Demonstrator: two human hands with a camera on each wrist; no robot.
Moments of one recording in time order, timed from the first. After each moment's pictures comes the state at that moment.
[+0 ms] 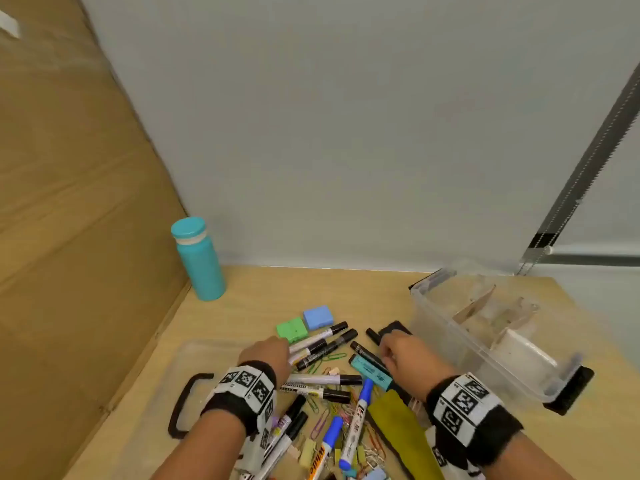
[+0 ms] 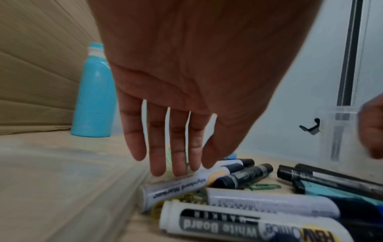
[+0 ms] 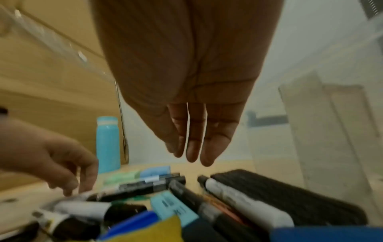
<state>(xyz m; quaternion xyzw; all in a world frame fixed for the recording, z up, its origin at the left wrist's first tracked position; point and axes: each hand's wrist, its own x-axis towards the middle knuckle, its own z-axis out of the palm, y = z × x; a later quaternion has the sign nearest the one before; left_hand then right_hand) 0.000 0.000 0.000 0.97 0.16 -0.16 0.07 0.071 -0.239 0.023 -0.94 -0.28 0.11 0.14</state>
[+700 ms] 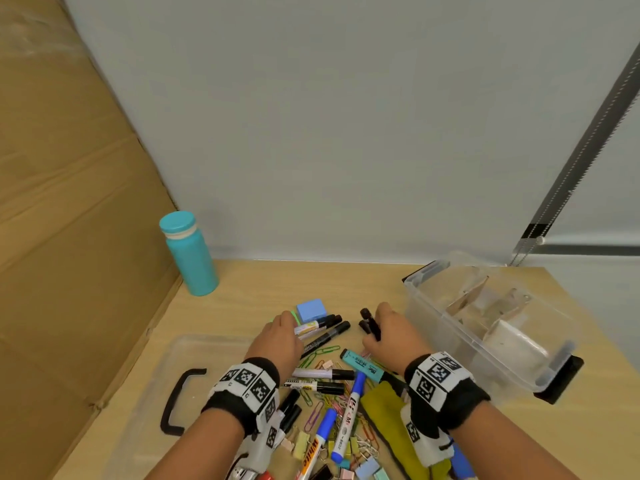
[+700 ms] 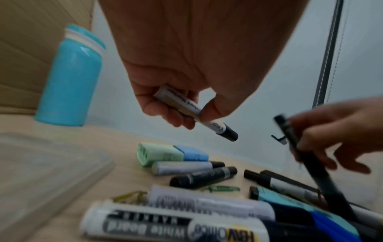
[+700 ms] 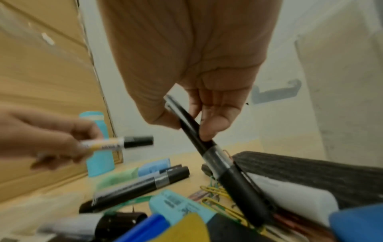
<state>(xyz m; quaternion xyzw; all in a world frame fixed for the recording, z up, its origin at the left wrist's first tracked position) 0.006 -0.019 -0.003 0.97 0.13 0.01 0.18 0.085 -0.223 0.018 -0.95 -0.19 0.11 0.22</state>
